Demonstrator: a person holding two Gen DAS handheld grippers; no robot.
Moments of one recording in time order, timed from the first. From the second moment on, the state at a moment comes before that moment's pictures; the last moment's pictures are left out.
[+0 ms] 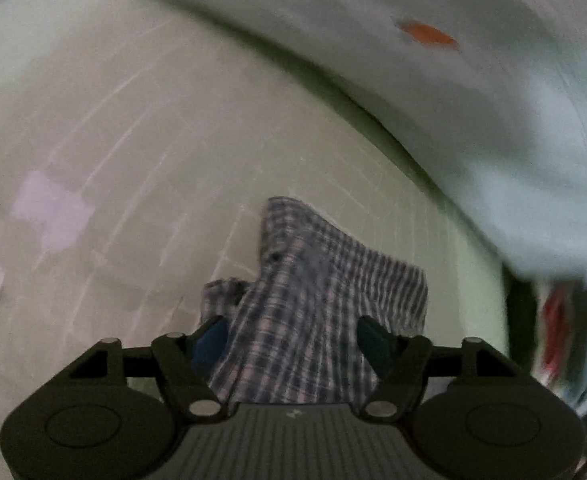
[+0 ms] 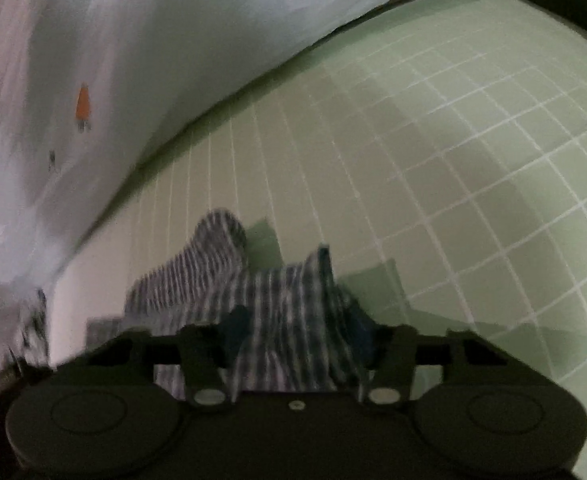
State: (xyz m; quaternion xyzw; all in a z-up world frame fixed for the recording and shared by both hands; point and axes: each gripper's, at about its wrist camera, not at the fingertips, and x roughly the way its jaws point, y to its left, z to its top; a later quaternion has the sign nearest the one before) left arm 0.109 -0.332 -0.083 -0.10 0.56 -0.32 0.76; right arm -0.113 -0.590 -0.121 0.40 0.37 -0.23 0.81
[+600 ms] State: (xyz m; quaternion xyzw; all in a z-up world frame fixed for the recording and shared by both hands) left arm 0.106 -0.315 -0.057 -0.11 0.47 -0.27 0.83; right arm -0.100 -0.591 -0.078 0.33 0.26 -0.19 0.89
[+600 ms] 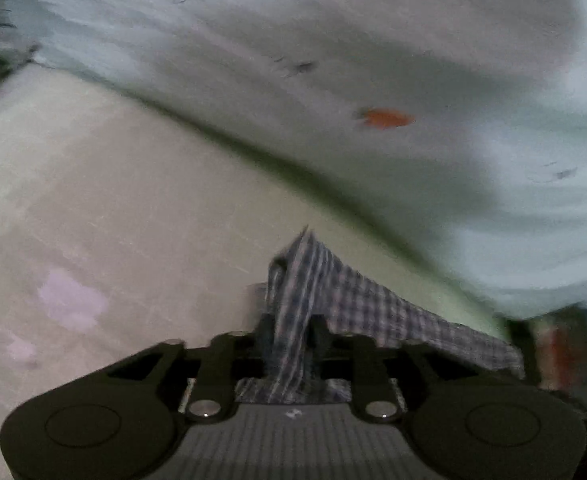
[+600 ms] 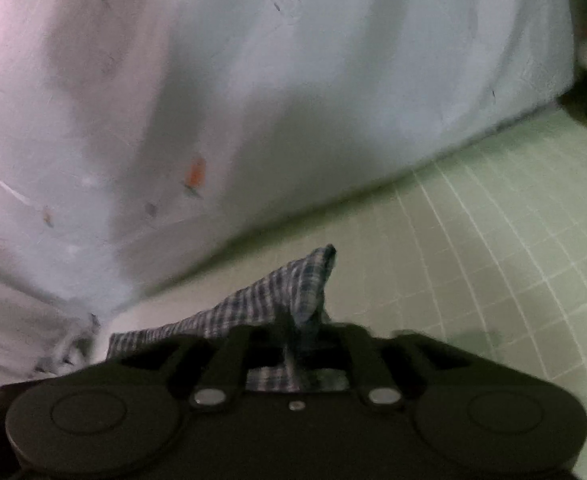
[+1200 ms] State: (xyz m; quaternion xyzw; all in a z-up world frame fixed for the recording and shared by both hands) left arm 0.087 -0.321 -0.114 -0.06 0.57 -0.32 0.76; right arm -0.109 -0.592 -0.148 0.40 0.34 -0.20 0.83
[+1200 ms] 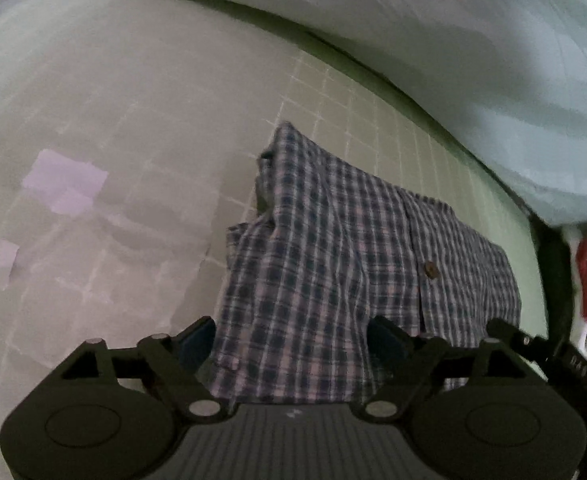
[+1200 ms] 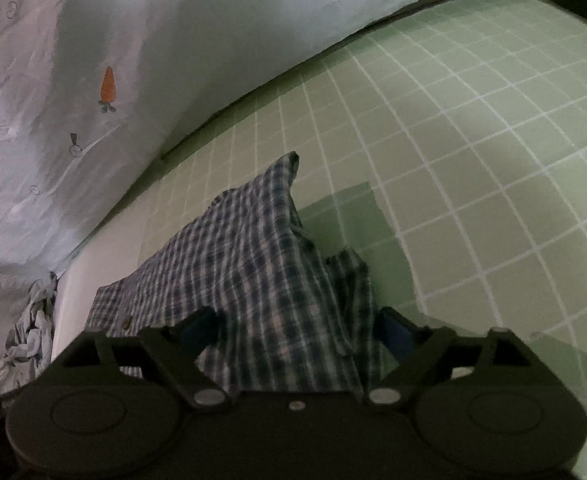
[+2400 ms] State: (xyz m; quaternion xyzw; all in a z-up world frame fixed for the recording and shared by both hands) left arm -0.021 -0.458 -0.034 -0.13 0.52 -0.57 0.62; right arm -0.275 -0.598 -0.038 0.44 0.16 -0.24 0.85
